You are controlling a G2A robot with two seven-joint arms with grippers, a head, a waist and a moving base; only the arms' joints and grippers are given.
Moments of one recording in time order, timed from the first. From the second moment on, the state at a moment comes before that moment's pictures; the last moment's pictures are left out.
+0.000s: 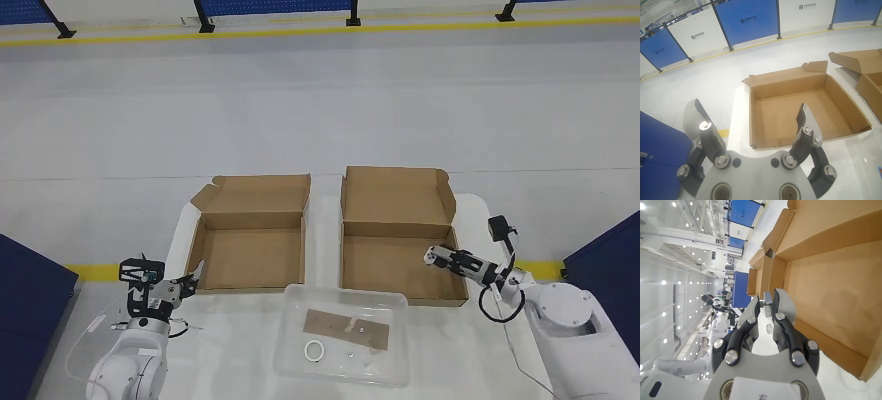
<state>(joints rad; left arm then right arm) 1.73 -1.15 -1.60 -1.80 1.33 0.00 0.00 -1.42 -0.95 1.54 -1.46 0.10 -0.22 0.82</state>
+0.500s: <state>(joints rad) 1.73 -1.15 -1.60 -1.80 1.33 0.00 0.00 -1.28 -0.97 1.37 -1.38 -0.24 -0.10 0.72</state>
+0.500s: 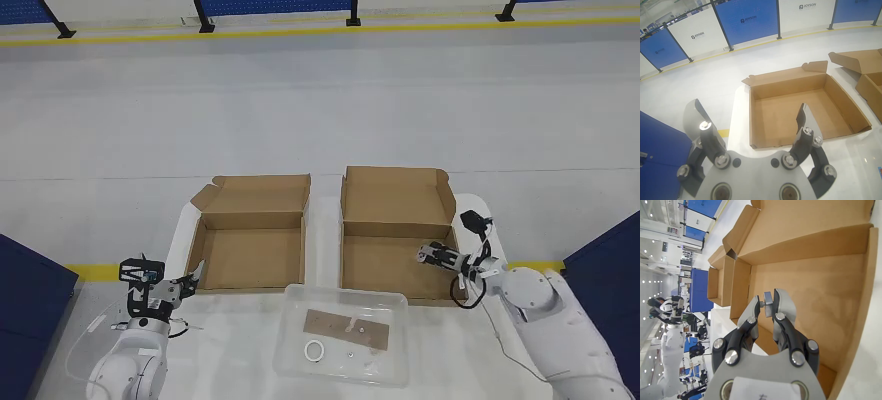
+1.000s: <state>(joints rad) 1.73 -1.15 -1.60 -1.80 1.33 0.00 0.00 -1.27 -0.98 1.34 -1.37 -0.32 -0.09 0.67</state>
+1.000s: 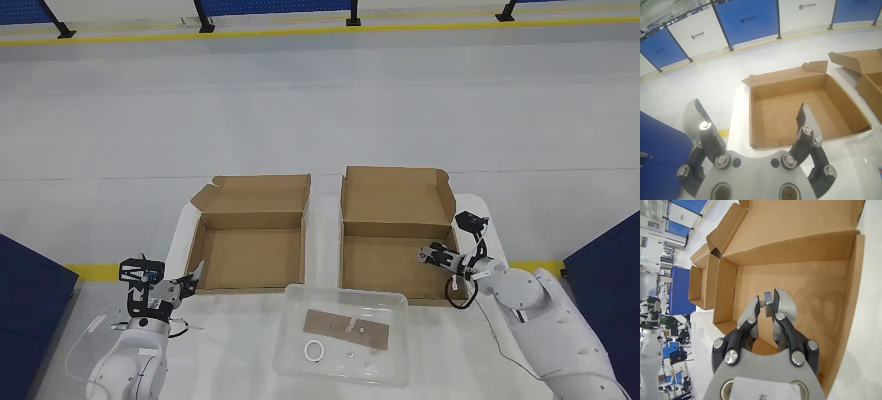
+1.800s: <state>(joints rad) 1.73 -1.15 -1.60 -1.80 1.33 0.00 0.00 -1.25 -0.99 1.22 -1.44 -0.70 0.18 0.61</state>
